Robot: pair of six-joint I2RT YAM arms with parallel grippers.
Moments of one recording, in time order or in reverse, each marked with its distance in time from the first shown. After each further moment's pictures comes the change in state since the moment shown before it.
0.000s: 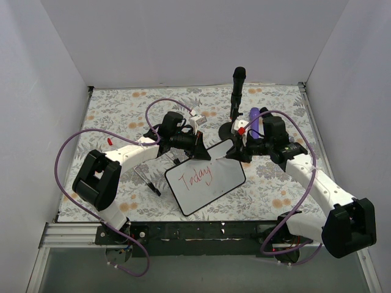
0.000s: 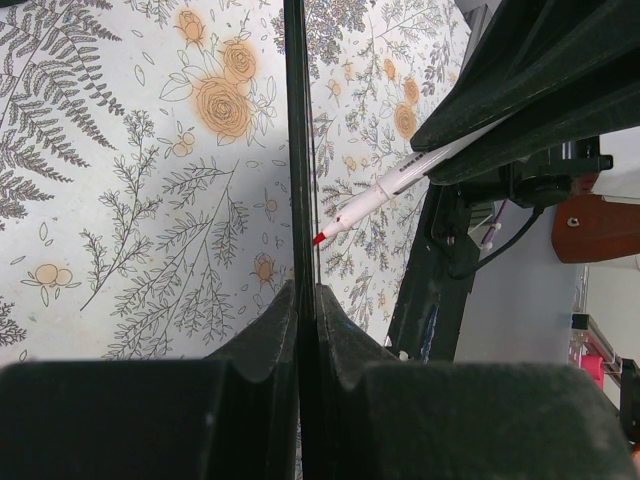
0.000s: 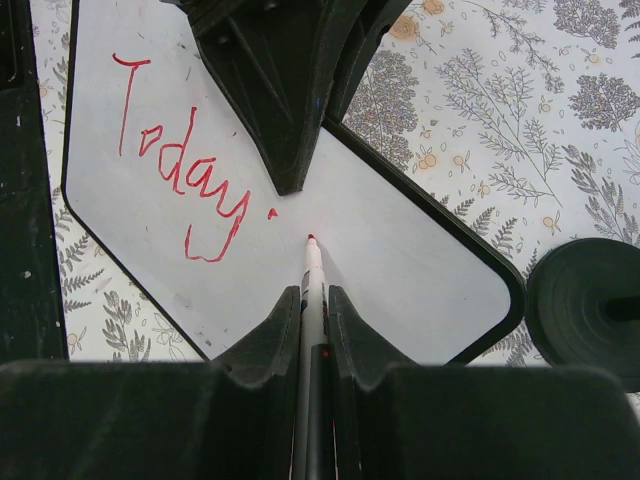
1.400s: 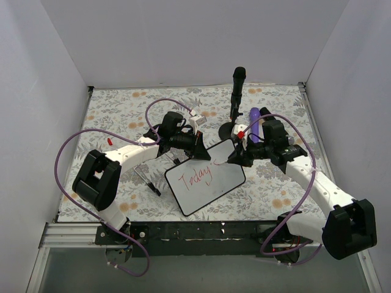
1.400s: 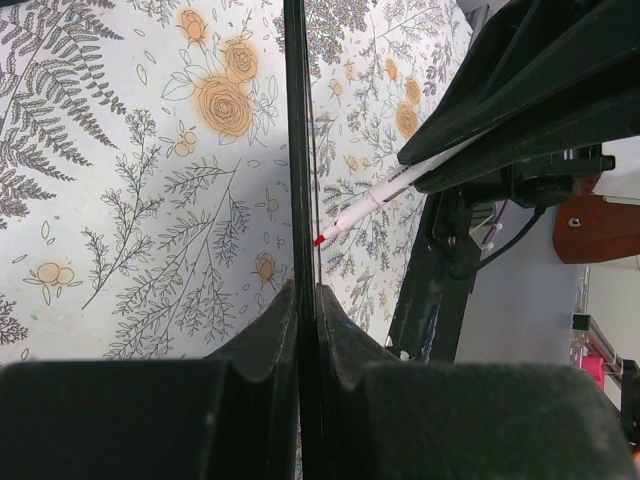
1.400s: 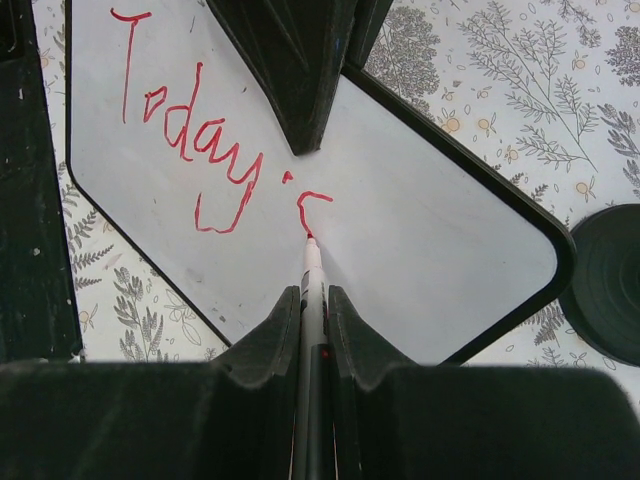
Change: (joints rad) left arm 0.000 0.000 0.000 -0.006 -0.003 0.004; right arm -0.002 -0.007 -0.033 -0.045 0.012 -0.018
